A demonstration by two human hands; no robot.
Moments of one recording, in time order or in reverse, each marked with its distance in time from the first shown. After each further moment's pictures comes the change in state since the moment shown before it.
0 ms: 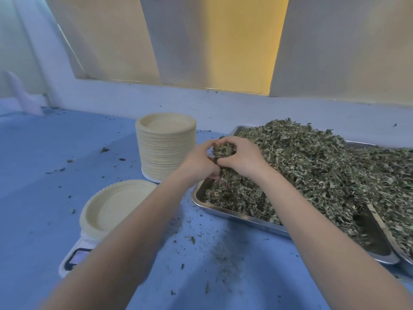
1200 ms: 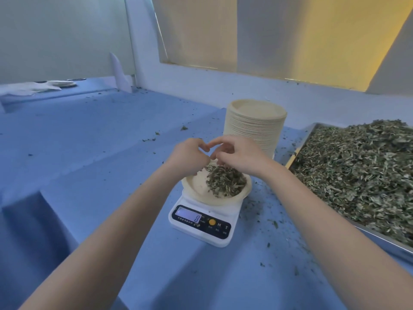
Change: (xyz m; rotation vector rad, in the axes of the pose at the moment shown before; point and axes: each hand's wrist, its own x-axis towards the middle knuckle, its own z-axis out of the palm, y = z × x) left_hand -0.108 -0.067 -0.155 0.338 0.330 -0.204; right_hand -0.006 -0.116 0.139 0.097 -0.396 -0.288
